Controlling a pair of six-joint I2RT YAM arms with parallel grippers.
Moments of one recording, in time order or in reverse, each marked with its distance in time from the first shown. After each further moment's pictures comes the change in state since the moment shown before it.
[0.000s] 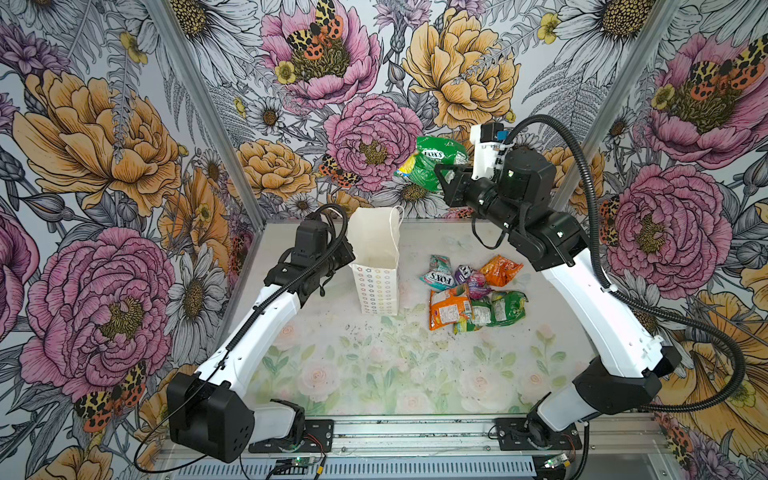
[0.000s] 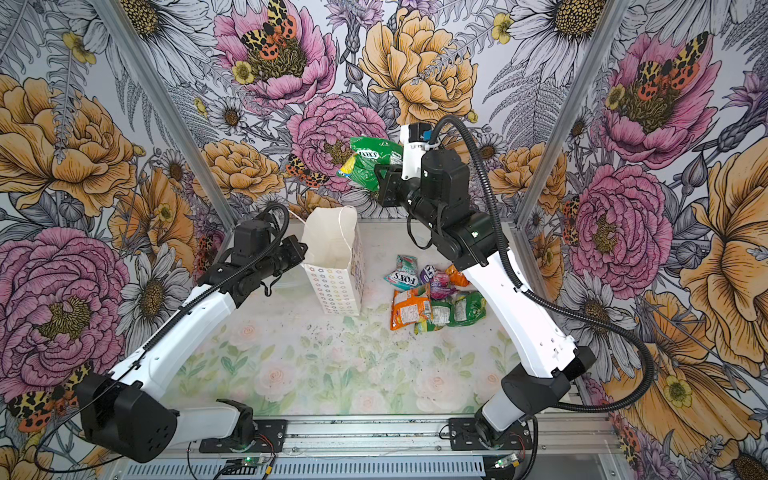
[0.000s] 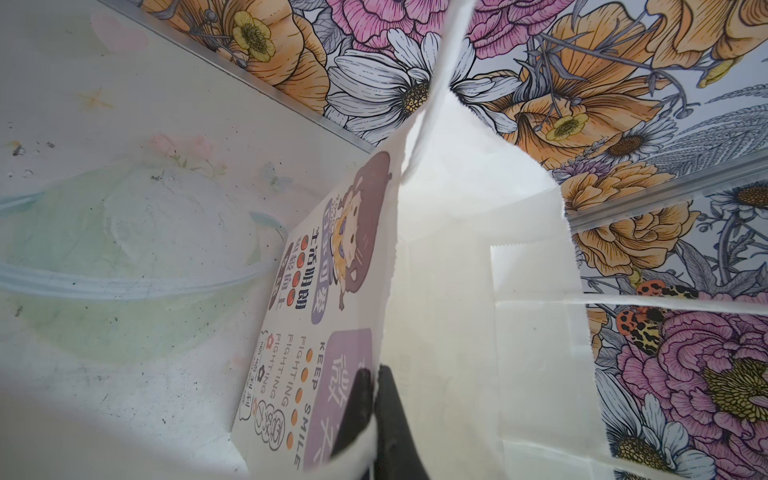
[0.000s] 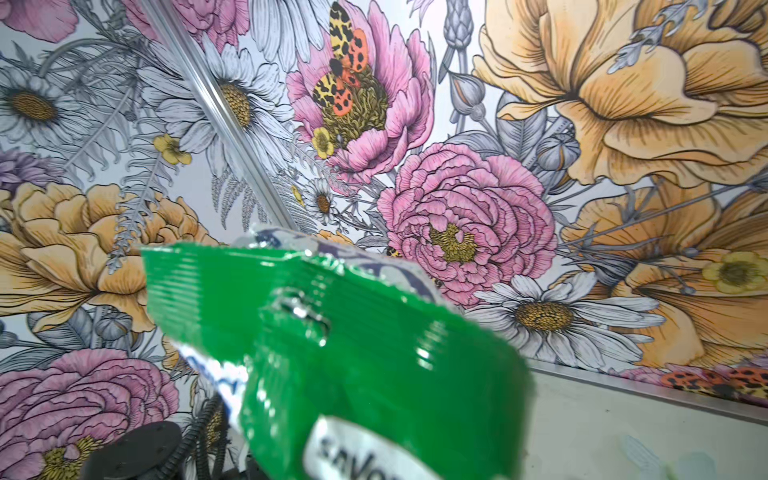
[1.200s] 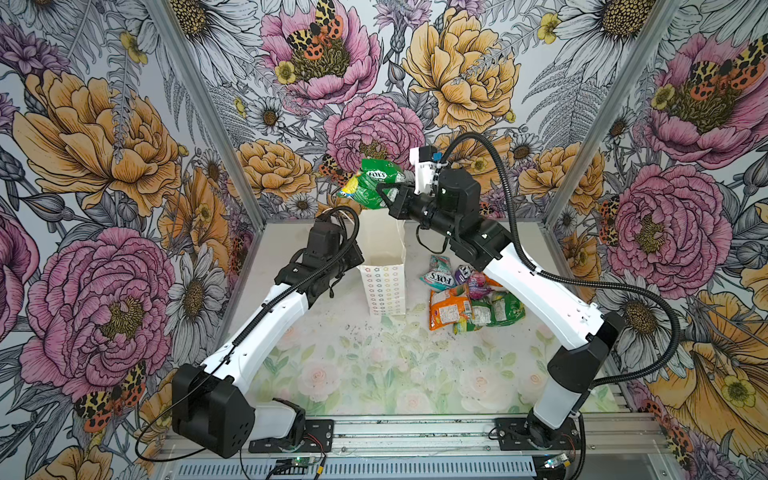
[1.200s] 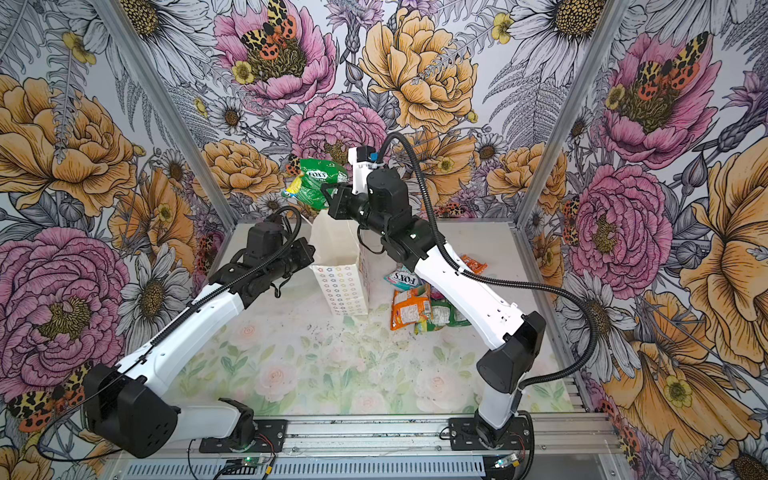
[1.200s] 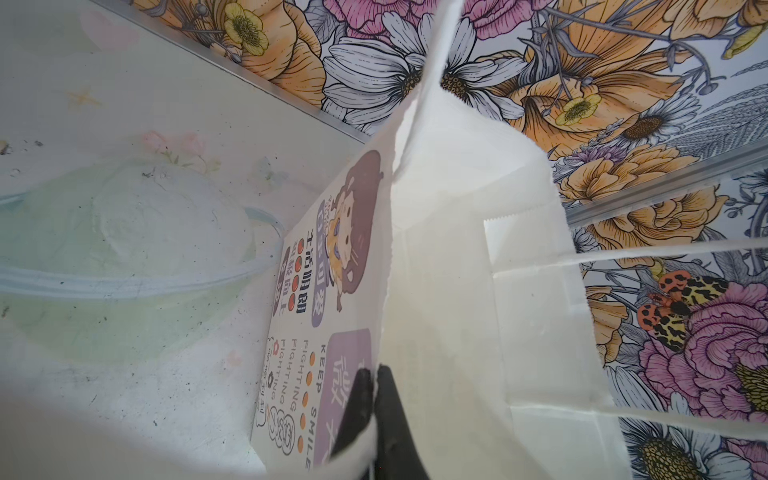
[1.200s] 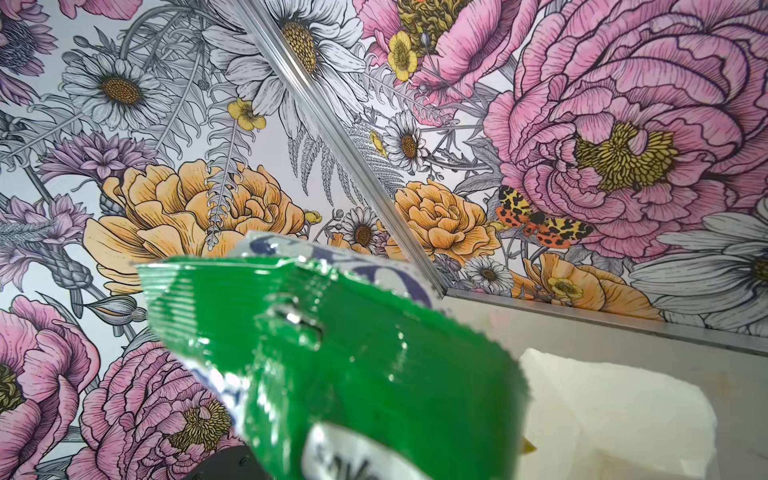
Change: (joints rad) left arm -0.072 0.025 0.002 0.011 -0.090 0.000; right arm 0.106 0.171 -0.116 0.274 -0.130 0.236
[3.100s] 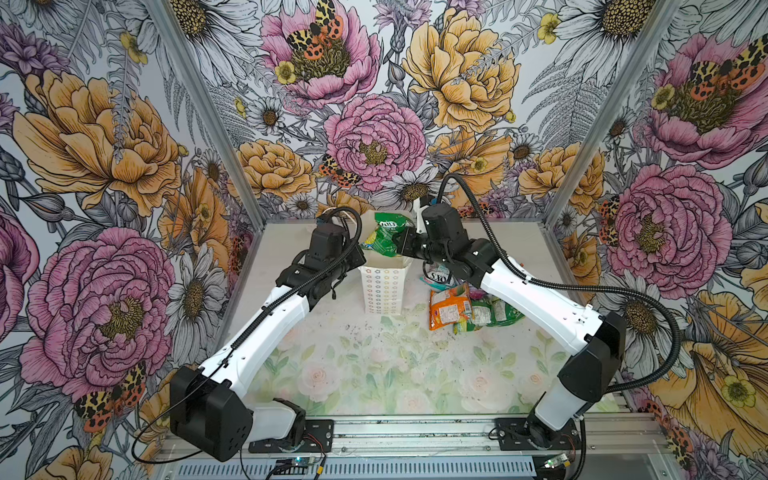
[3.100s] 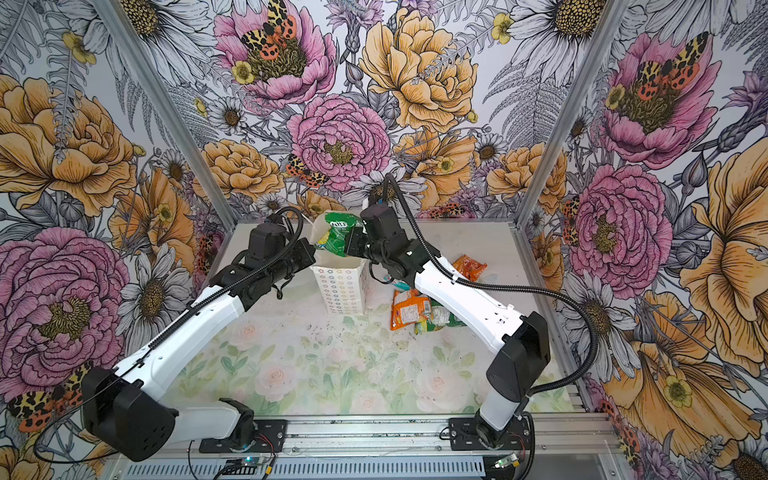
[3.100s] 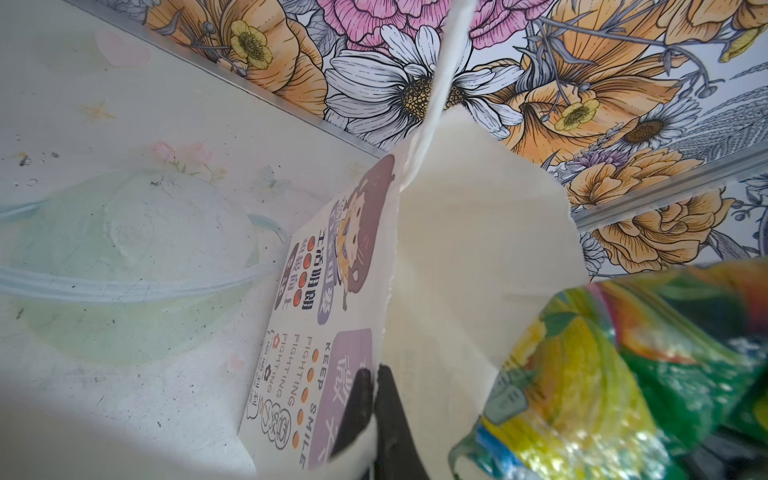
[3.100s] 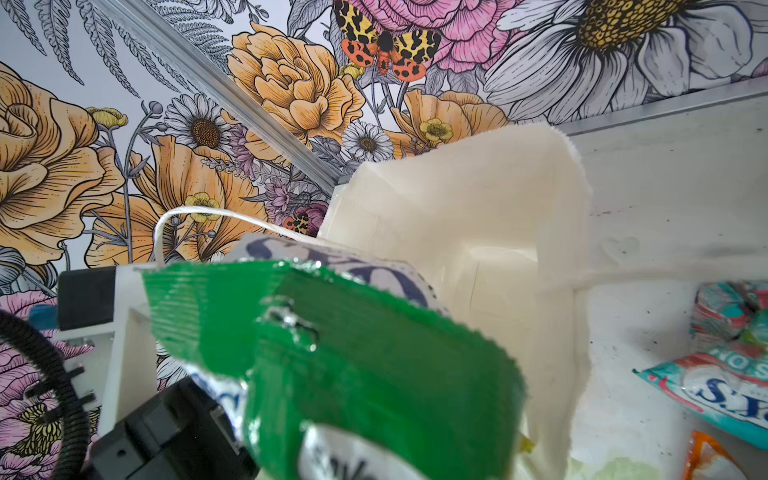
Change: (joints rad) left arm -0.030 -0.012 0.000 -0.002 -0.053 0.000; right arm 0.003 -0.071 -0.262 -0.235 0.117 0.119
